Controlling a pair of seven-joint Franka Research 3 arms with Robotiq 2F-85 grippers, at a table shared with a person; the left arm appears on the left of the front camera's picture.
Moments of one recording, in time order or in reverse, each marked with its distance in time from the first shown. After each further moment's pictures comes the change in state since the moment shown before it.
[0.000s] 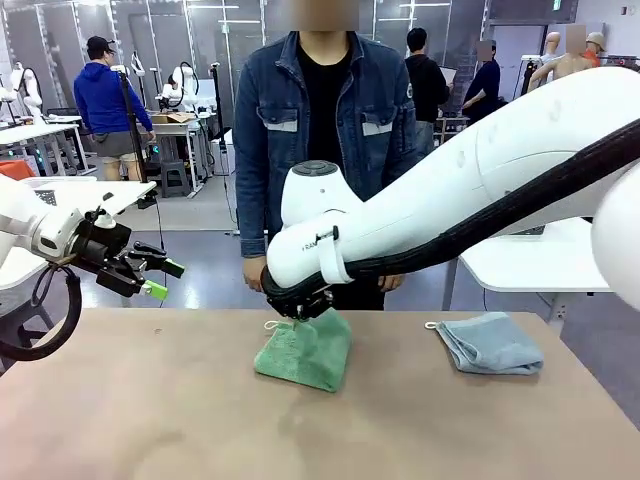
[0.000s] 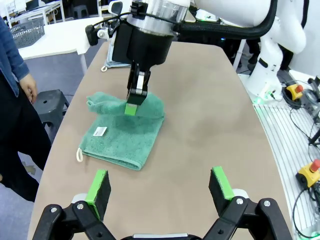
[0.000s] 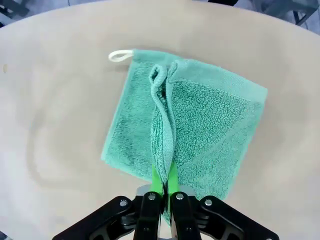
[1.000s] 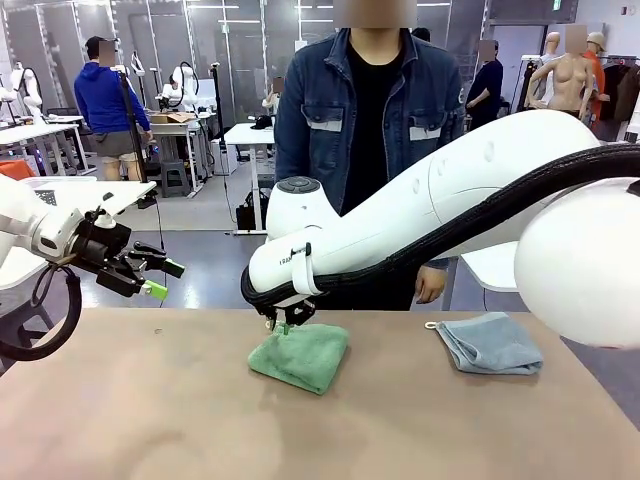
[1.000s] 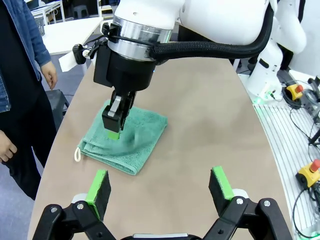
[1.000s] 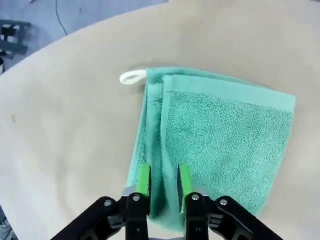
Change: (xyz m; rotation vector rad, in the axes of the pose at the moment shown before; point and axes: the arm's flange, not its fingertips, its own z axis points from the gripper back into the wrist) left arm 0.000 0.000 0.000 0.000 0.000 0.000; right arm 0.019 0.024 -0.035 0.045 -0.026 -0.257
